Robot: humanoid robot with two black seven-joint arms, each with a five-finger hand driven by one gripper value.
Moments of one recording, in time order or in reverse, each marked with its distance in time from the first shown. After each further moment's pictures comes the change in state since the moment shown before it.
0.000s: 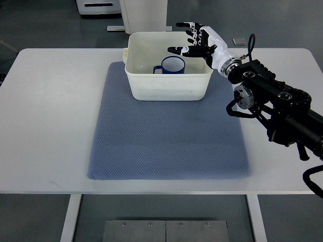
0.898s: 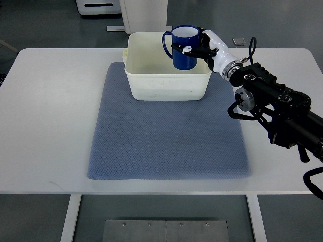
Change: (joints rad) left arm 0.000 0.000 0.000 0.000 0.000 0.001 0.000; right arm -0.012 0.005 -0.020 -0.016 -0.006 -0.004 -0.004
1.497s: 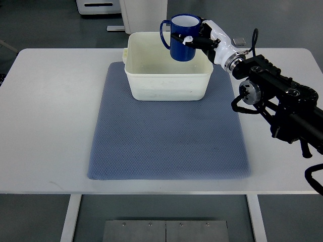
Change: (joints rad) left arm 0.000 0.000 0.000 0.000 0.000 0.000 0.000; right arm 0.012 -0.017 0.059 0.009 0.000 0.066 -0.002
